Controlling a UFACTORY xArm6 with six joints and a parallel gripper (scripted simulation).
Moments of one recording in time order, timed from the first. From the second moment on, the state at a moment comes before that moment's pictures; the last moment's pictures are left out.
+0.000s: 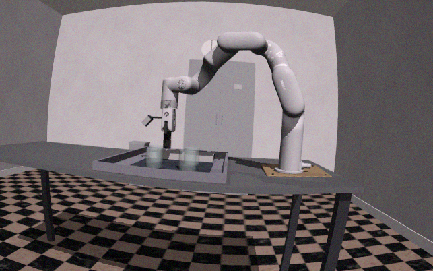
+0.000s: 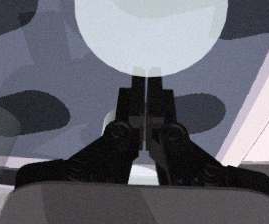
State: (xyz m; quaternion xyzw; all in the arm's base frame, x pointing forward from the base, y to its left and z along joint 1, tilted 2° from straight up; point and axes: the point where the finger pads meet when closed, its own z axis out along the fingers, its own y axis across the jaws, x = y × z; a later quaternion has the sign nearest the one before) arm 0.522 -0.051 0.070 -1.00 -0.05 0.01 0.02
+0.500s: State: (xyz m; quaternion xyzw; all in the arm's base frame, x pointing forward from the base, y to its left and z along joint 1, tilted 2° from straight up) arm 0.519 -0.052 0.070 -1.00 -0.05 0.01 0.02
